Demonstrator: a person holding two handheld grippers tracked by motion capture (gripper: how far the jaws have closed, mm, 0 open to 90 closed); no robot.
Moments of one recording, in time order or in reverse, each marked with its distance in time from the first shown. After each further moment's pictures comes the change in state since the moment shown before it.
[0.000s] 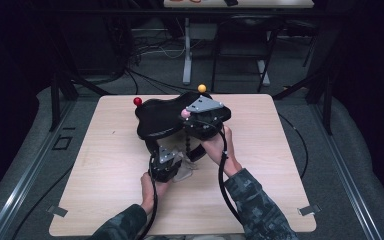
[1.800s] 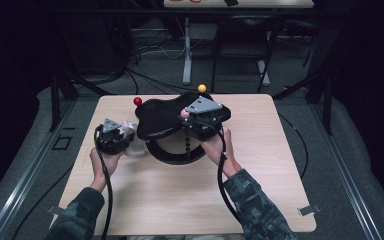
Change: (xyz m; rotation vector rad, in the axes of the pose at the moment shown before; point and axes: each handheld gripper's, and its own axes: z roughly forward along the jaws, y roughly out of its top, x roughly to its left) left arm 0.132 0.030 -0.084 -0.044 0.128 -0.087; right arm 0.003 0.000 0.001 -0.001 -0.031 -0.007
